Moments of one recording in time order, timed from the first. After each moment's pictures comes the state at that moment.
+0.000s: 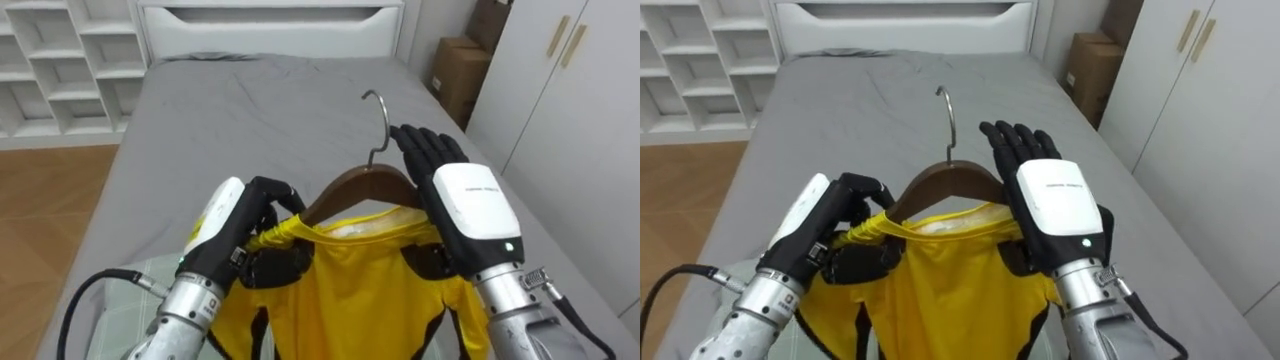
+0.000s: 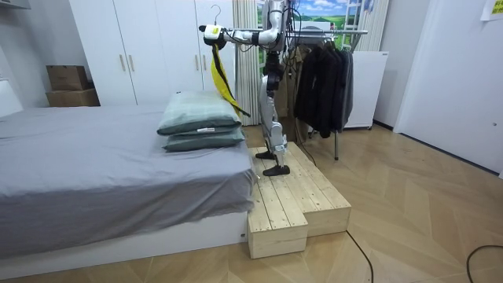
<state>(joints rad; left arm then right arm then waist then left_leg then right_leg) -0.07 0.36 -0.28 -0.10 0.28 -0.02 0.10 -0.14 -0.43 0.30 0.03 -0.83 -0.06 -0.32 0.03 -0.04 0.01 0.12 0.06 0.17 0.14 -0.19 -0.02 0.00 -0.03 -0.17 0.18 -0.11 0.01</state>
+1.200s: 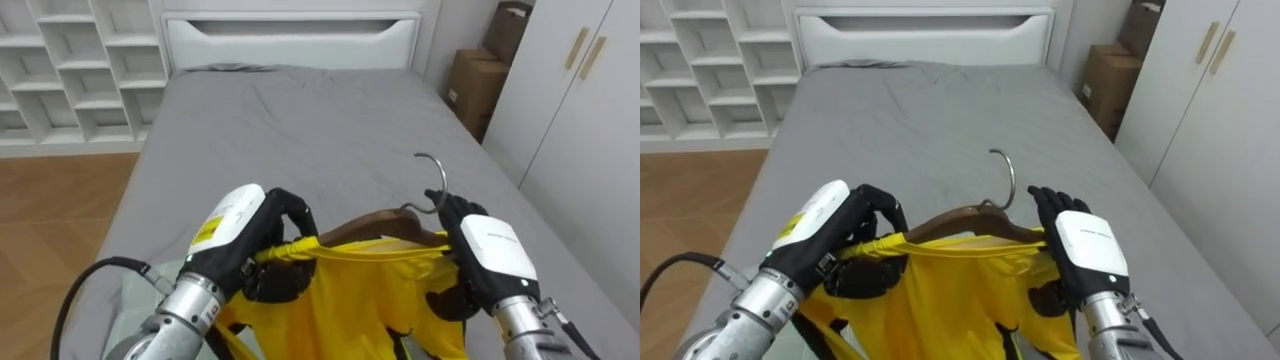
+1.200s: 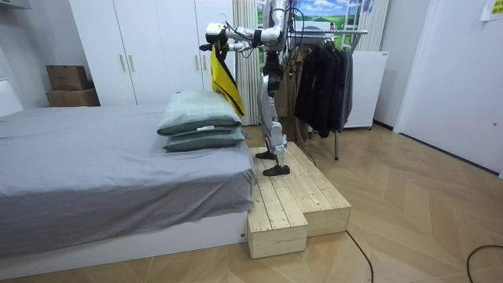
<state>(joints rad) -0.07 0.41 -0.30 -0.16 0.43 -0.01 -0.03 -0.19 -0.43 0.28 0.46 -0.70 -0.09 -0.33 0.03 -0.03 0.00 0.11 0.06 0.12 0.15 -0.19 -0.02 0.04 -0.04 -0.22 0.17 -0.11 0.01</state>
